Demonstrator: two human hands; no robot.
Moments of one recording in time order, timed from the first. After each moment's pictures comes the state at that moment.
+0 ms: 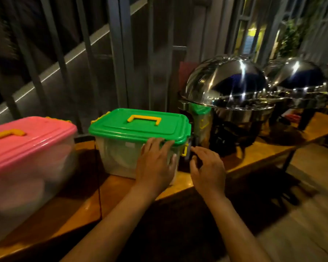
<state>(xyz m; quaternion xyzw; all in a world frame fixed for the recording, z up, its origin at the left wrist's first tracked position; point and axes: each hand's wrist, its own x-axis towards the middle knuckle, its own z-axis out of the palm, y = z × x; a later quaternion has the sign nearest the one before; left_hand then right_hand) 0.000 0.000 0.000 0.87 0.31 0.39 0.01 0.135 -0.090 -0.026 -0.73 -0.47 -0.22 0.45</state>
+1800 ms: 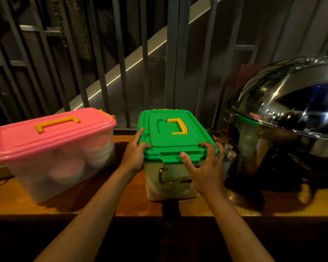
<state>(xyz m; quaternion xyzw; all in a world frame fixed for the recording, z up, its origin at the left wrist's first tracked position) -0.040 0.095 0.011 0.51 0.43 0.55 0.50 0.151 0.015 -0.010 -0.63 -0.56 0.03 0.54</state>
